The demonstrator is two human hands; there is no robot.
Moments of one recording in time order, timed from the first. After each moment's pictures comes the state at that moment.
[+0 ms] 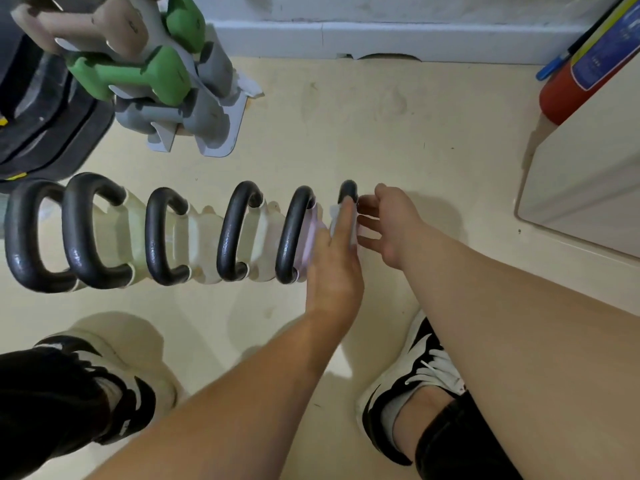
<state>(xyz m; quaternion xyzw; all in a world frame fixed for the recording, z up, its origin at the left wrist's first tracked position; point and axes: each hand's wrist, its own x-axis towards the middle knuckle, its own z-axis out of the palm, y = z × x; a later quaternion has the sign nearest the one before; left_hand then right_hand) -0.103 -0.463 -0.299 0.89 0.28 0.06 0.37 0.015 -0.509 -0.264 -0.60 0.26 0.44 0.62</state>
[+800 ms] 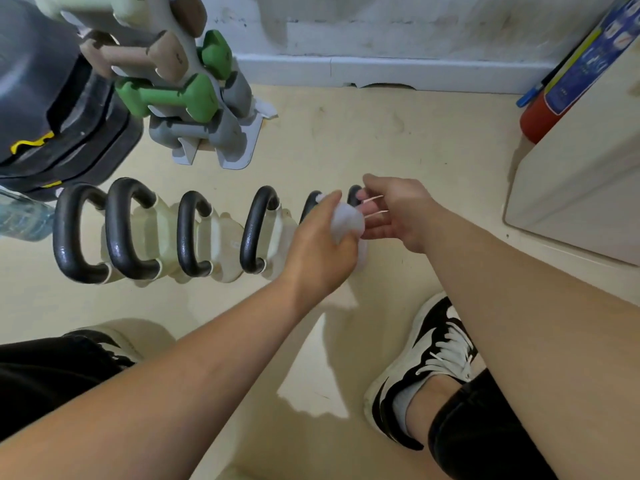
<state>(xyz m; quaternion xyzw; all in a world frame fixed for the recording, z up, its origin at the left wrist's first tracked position) -0.120 -0.428 -0.200 0.84 0.27 -0.01 0.48 0.014 -0.519 -0.213 -0.69 0.10 0.44 0.57</state>
